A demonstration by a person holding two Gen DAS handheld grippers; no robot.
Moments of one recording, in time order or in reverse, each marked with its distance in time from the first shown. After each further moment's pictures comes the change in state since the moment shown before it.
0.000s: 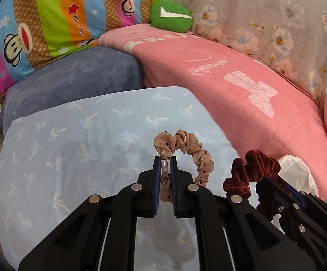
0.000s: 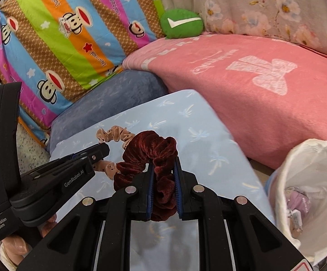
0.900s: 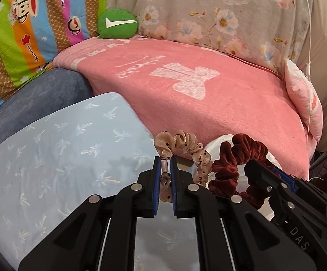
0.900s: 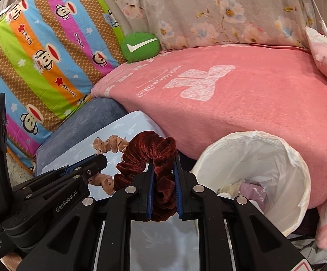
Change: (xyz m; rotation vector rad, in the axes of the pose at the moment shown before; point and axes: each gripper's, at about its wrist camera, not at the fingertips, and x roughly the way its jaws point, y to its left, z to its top) left arm -0.027 -0.137 -0.027 0.195 -0.014 -0.135; right arm -0.096 -0.117 -0.017 0.148 -0.110 -0.120
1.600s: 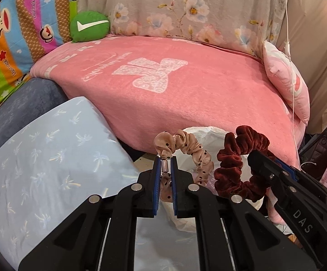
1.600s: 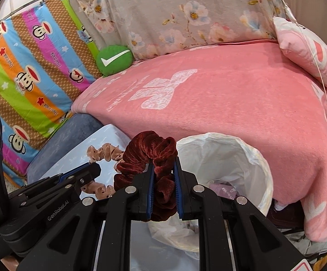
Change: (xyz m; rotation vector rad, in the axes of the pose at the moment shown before) left arm 0.015 -0.071 0.002 0.101 0.040 -0.070; right arm -0.027 -0.083 0.002 0.113 -0.045 -0.084
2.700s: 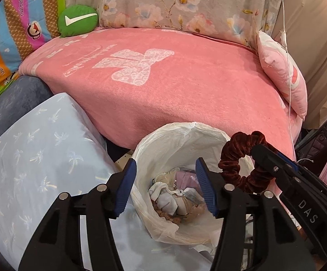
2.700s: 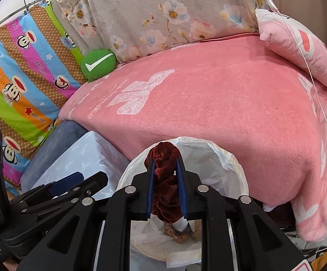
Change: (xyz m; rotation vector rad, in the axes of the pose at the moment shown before) left arm 0.028 -0.031 0.006 0.008 0.049 -0.029; right arm 0.010 -0.039 0.010 0.048 0.007 -0.046
